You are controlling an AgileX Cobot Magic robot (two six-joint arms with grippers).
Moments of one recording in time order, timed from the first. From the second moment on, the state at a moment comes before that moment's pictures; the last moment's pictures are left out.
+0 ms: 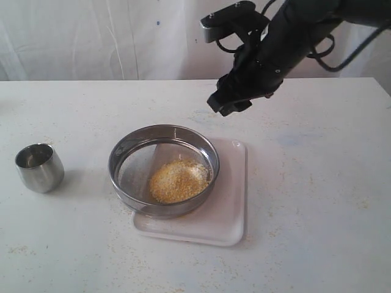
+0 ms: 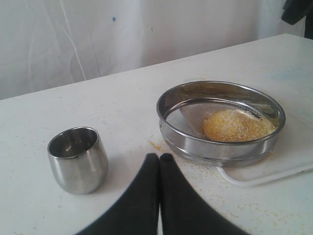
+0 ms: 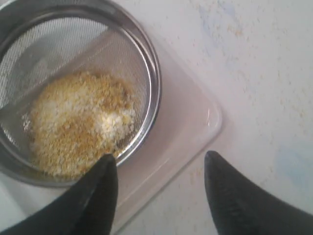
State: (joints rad) left arm -0.29 0.04 0.02 -0.06 0.14 0.11; right arm 0.45 1.73 -1.48 0.12 0.85 -0.38
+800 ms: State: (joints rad) left arm -0.29 0.04 0.02 -0.06 0.14 0.11; right arm 0.40 2.27 -1.86 0.39 0.93 -0.52
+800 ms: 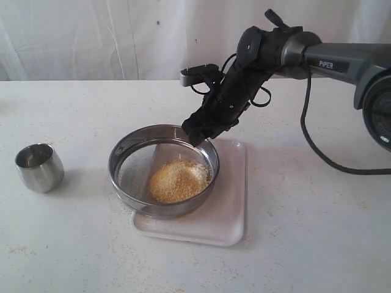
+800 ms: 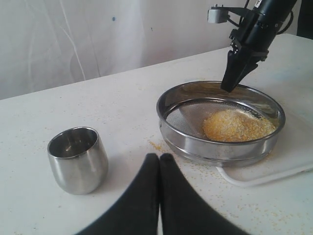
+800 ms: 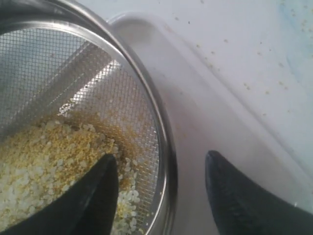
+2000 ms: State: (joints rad) left arm -0.29 0.04 0.02 -0.06 0.14 0.11; right arm 0.45 2.34 -1.93 0.24 0.94 -0.42
